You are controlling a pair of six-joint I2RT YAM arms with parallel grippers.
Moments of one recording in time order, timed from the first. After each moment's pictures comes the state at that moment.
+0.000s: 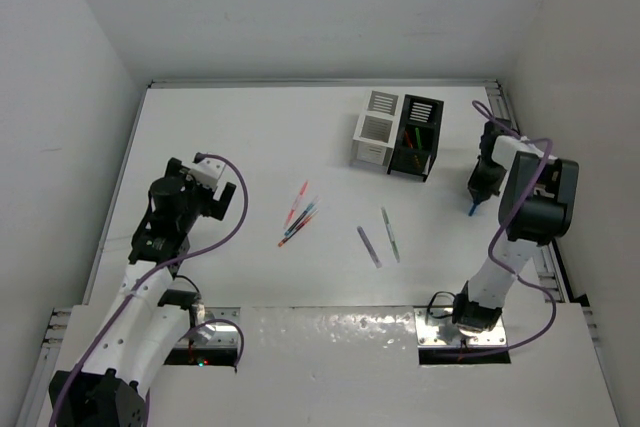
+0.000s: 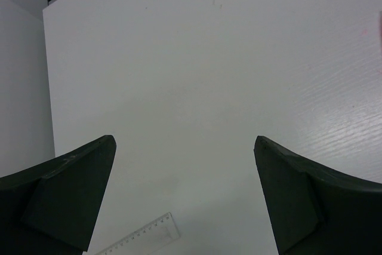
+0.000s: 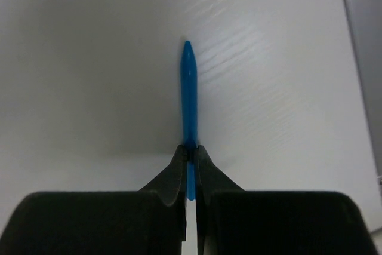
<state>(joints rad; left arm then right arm) -0.09 0.68 0.47 -0.18 0.03 0.40 -0.26 1.91 1.15 -0.61 0.23 0.28</state>
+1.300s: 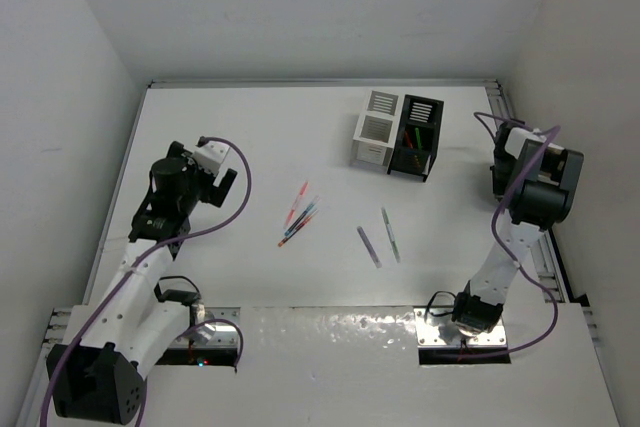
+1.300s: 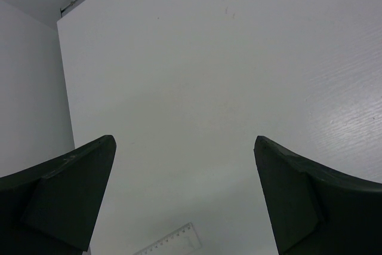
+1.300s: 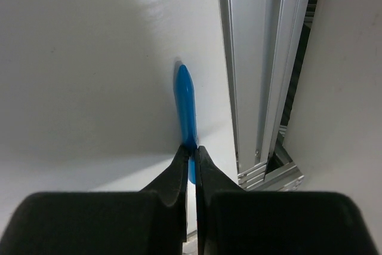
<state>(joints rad) -0.09 0.83 0.60 -0.18 0.01 0.46 -0.37 2.11 1.37 -0.80 0.43 -0.15</state>
